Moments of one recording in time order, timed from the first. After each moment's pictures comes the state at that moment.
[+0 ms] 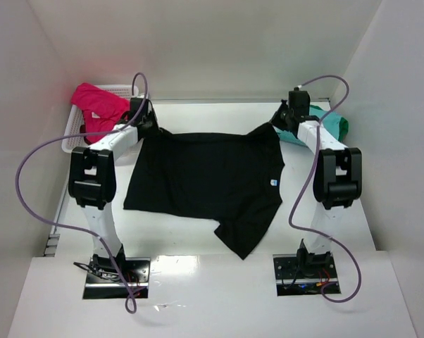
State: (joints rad) left arm -0.11 1.96 1.46 -0.22 -0.02 -0.38; right arm 0.05 1.90 1.43 -0.17 -0.09 0.56
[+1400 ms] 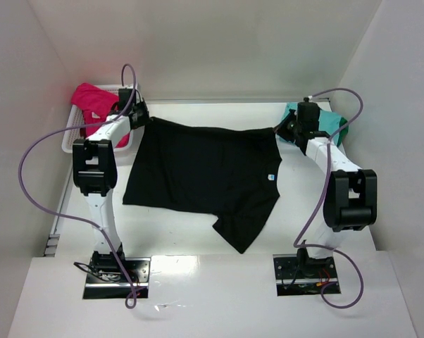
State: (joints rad) left arm 0.00 2.17 1.72 -0.22 0.08 -0.33; right arm 0.03 1.65 1.16 -0.09 -0.14 0.65
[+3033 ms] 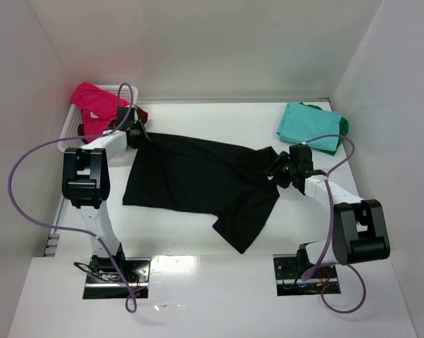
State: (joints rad) left arm 0.01 1.98 1.37 -0.22 0.04 -0.40; right arm 0.11 1.37 0.66 -0.11 -0.14 0.79
